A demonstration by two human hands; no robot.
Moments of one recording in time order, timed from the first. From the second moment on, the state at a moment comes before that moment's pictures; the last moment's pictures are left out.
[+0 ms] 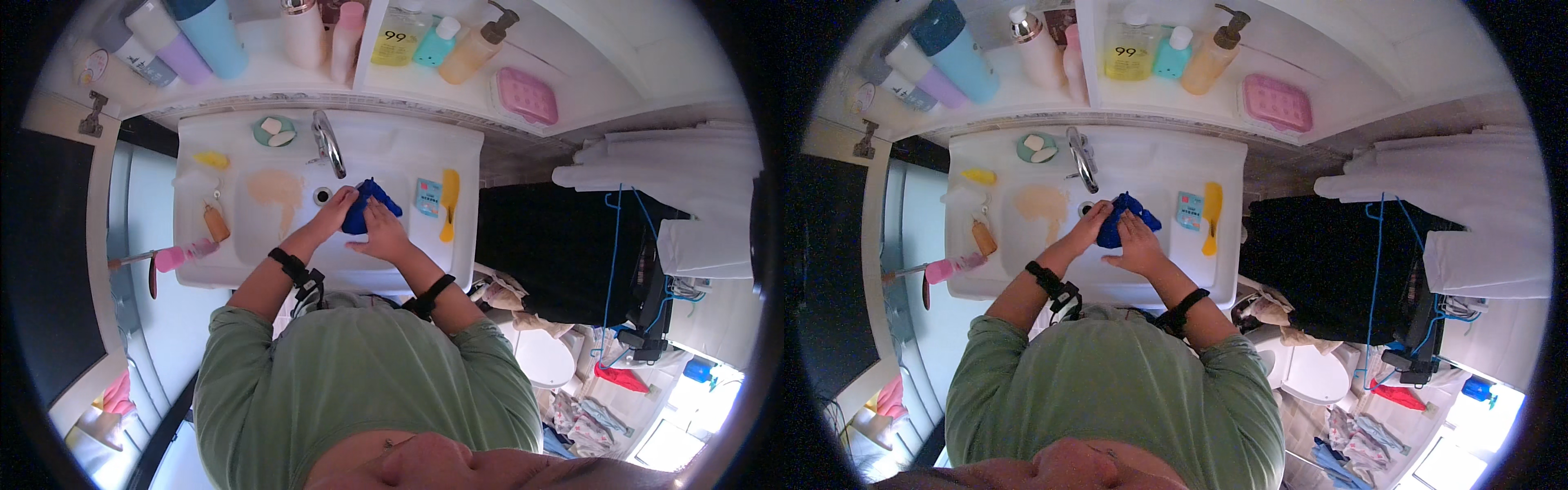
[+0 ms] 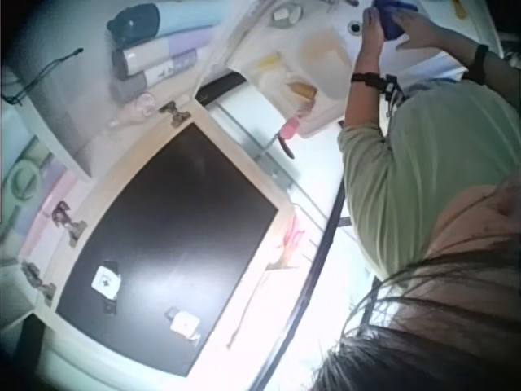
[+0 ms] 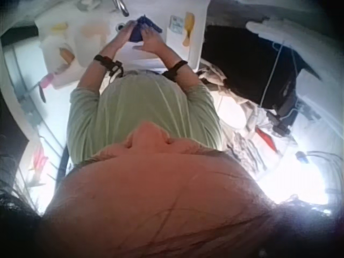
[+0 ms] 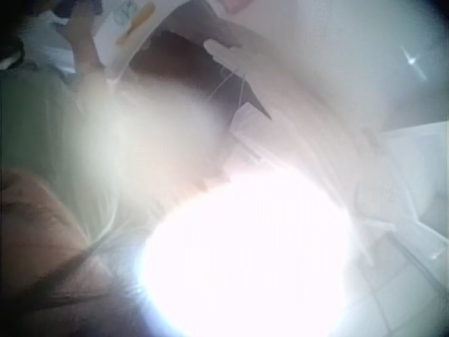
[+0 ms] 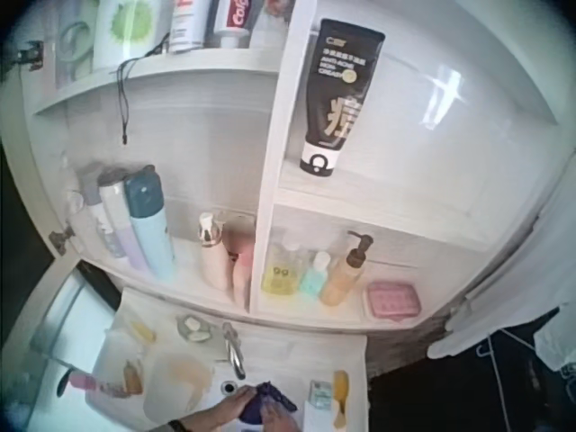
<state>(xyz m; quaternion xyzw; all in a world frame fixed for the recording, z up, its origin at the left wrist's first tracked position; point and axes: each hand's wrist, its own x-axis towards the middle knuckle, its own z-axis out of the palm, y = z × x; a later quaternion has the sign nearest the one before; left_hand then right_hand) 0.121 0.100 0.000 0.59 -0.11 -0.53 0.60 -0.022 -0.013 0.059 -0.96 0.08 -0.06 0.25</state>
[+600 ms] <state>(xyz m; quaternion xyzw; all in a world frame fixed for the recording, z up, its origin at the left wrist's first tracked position) 0.126 0.121 0.037 0.69 -0.18 -0.48 0.52 -0.061 -0.066 0.122 -0.69 0.37 -0.09 0.61</state>
